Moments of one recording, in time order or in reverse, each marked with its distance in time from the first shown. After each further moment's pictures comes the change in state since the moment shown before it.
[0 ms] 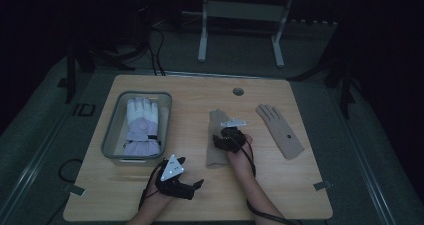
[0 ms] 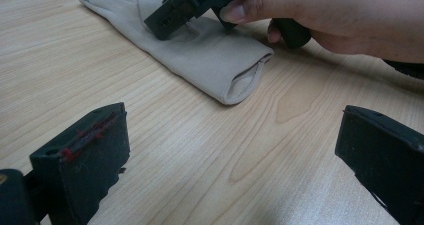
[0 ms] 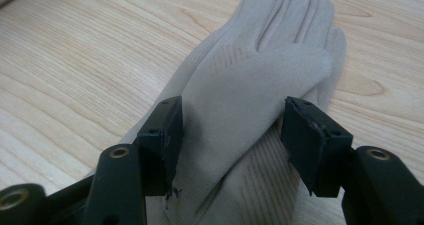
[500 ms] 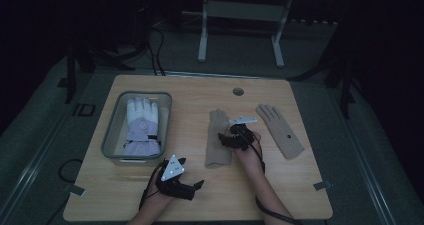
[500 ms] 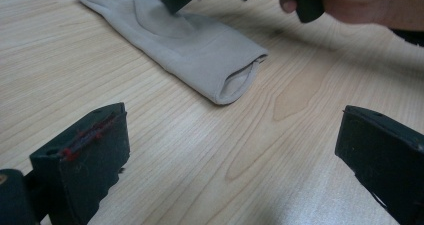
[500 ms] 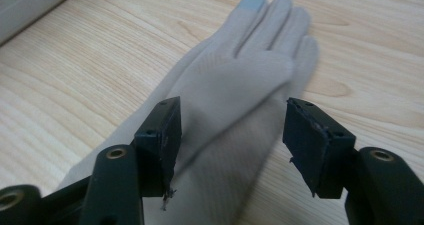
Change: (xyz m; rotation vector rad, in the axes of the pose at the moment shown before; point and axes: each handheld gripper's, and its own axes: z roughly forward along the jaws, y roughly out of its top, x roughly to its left) left arm 0.000 0.000 0.000 0.004 -0.017 -0.002; right arm -0.026 0.004 -0.023 -0.014 0.083 0.020
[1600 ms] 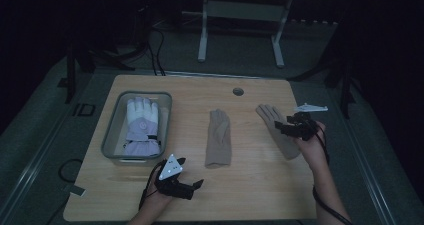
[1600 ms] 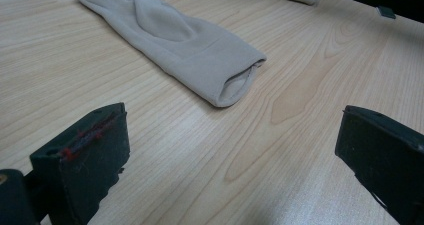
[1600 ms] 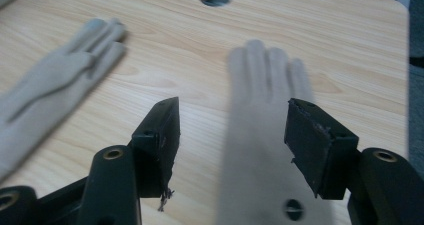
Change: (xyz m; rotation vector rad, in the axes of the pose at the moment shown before) left arm 0.002 -0.001 -0.001 -0.010 -0.010 -0.023; right arm -0.148 -0.007 -0.115 -0.033 -0.110 0.053
